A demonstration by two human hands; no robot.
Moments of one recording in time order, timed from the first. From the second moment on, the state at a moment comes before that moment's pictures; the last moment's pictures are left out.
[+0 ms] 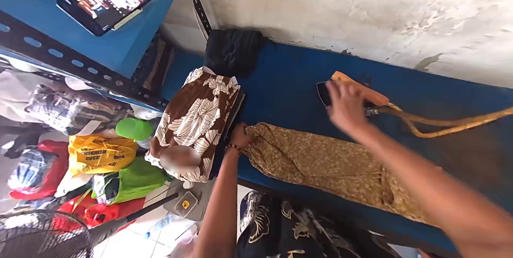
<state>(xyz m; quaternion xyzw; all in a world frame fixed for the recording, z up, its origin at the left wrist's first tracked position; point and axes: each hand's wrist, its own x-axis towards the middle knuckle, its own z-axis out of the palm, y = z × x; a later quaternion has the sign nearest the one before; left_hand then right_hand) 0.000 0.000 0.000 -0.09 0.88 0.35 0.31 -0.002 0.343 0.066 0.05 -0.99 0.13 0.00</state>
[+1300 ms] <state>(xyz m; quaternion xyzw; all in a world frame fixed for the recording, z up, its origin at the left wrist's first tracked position) 0.151 0.278 -0.039 0.28 0.93 0.21 0.11 0.259 0.589 -0.005 -0.18 -0.95 0.23 -0.13</state>
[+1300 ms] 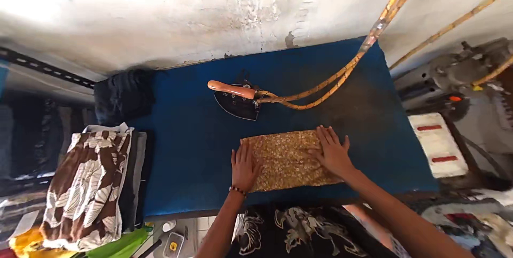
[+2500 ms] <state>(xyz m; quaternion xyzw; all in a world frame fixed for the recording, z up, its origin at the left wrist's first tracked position) 0.191 0.150 0.024 -0.04 0.88 0.47 0.00 0.215 0.371 0.092 0.08 -0.88 0.09 -0.46</state>
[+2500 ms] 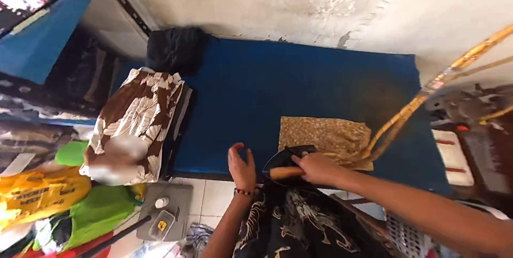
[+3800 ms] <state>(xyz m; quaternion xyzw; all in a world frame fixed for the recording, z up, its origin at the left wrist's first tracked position) 0.198 0.240 0.067 -0.22 0.78 0.57 0.12 0.166 0.599 0.098 -0.17 -0.76 0.61 -0.13</state>
